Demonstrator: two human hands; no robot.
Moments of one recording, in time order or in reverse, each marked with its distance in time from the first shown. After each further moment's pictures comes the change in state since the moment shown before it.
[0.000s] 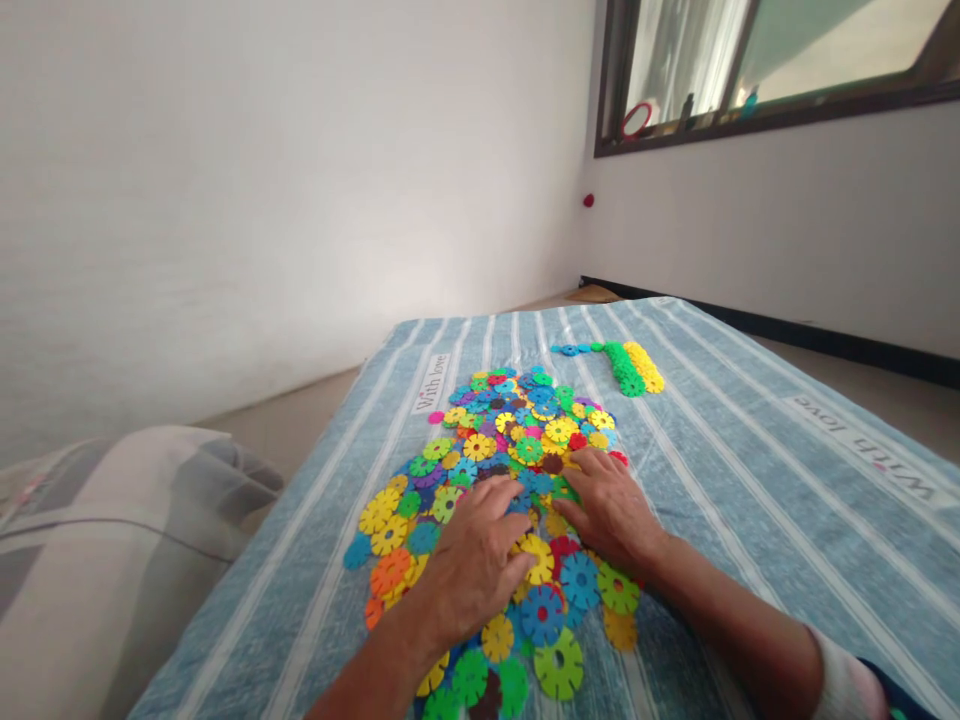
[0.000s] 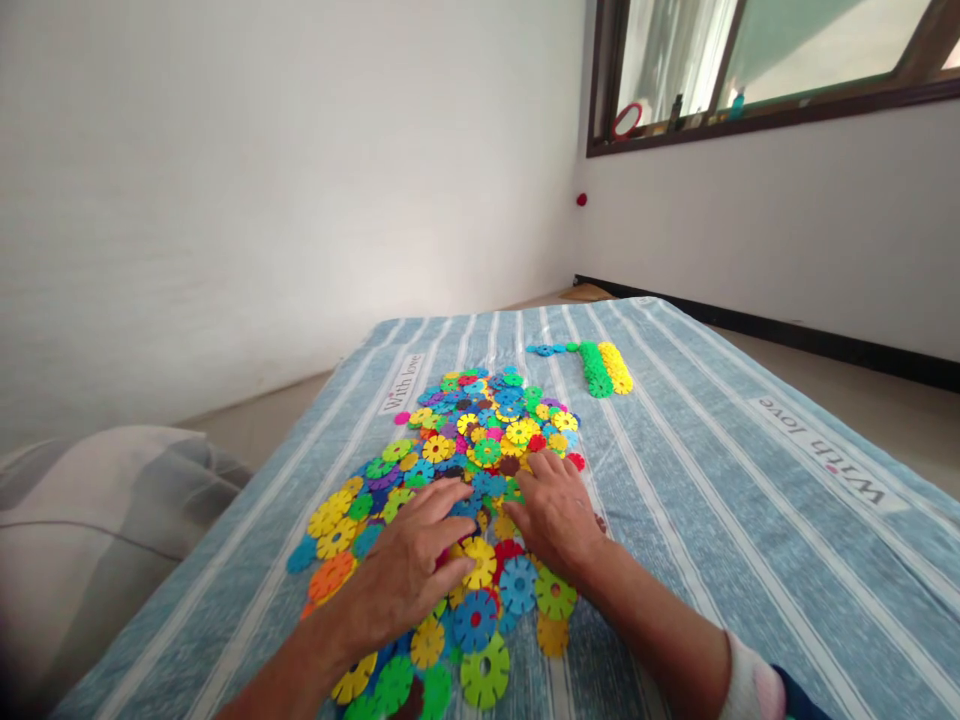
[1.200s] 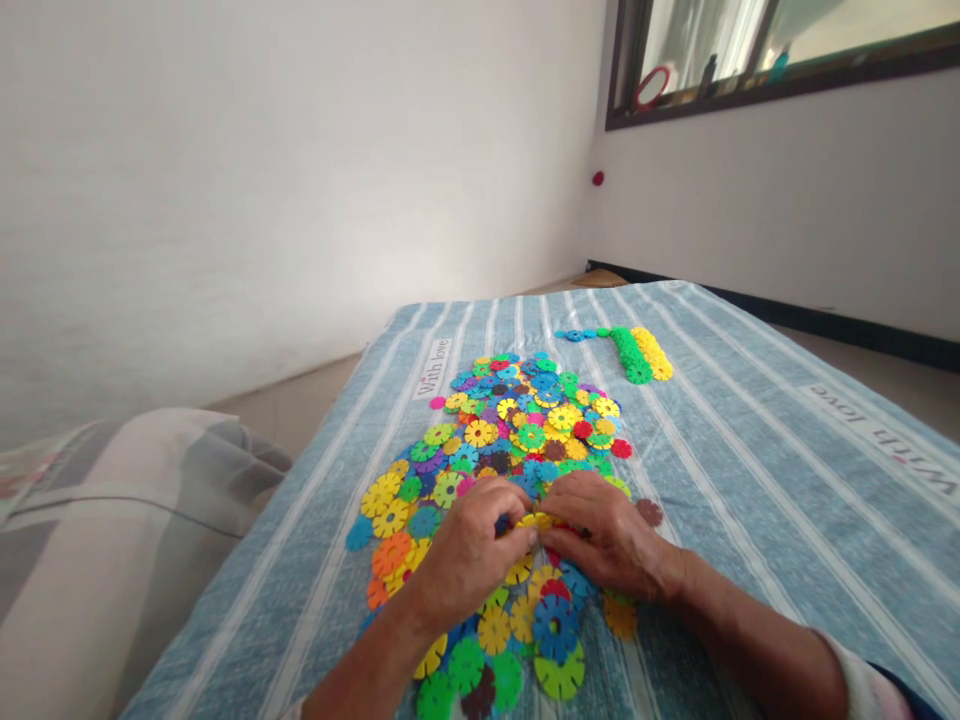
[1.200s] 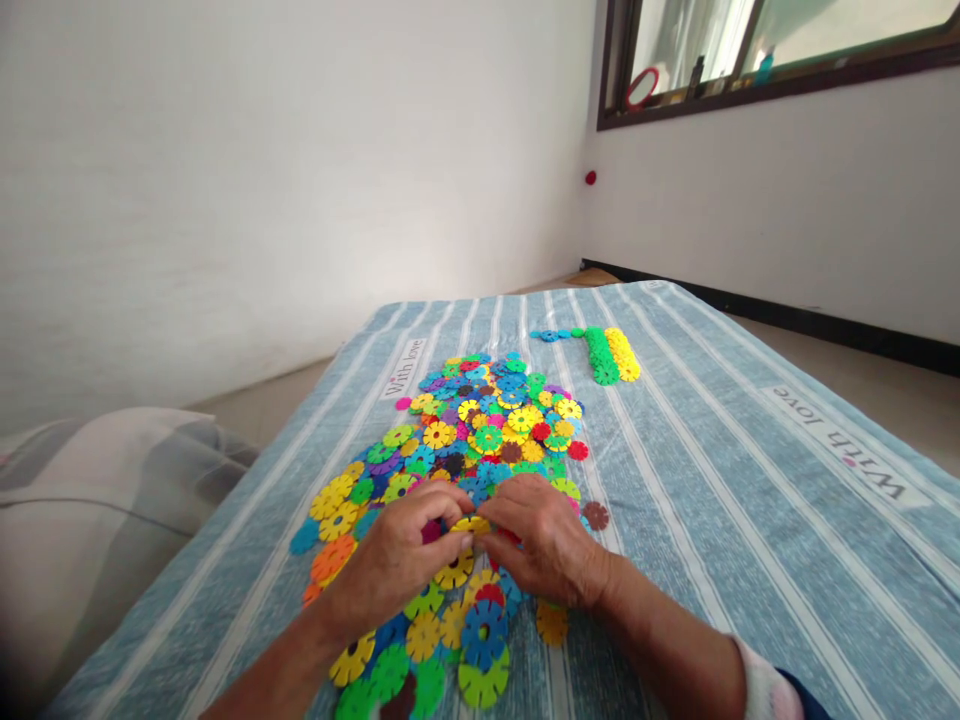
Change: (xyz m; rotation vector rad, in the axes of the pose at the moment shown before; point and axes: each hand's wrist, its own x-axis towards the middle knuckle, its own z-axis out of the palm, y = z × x) left_hand 0.004 0.007 -0.004 -0.529 0.109 -0.166; right_hand -0.018 -0.012 -0.008 0.472 0.047 -0.381
